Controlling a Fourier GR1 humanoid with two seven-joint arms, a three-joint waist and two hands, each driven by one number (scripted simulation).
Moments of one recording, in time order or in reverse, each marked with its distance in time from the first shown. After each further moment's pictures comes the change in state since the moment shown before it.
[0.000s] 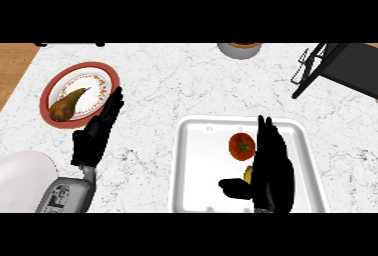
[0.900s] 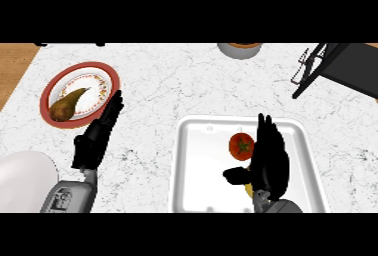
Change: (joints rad) left arm 0.023 -0.043 0.044 0.011 -0.058 -0.034 -0.037; right arm -0.049 0.002 -0.088 0.196 -0.028 -0.073 -0.061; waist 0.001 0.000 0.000
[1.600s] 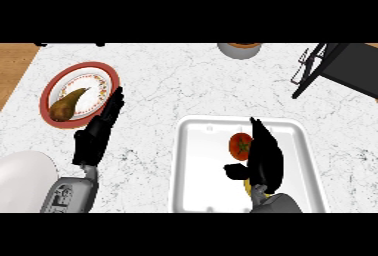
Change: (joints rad) left arm -0.024 -0.022 0.029 -0.002 -0.021 -0.028 0.024; right arm -0.029 -0.004 -0.026 0.131 -0.063 -0.056 -0.077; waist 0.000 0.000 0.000
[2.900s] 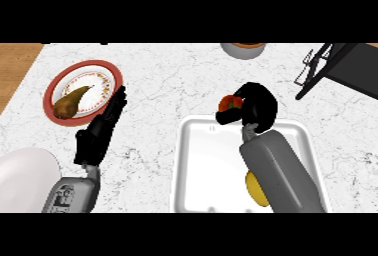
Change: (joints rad) left arm -0.002 -0.020 0.003 -0.022 -0.015 -0.019 0.017; right arm -0.464 0.004 -0.192 0.337 -0.102 -0.039 0.109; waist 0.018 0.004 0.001
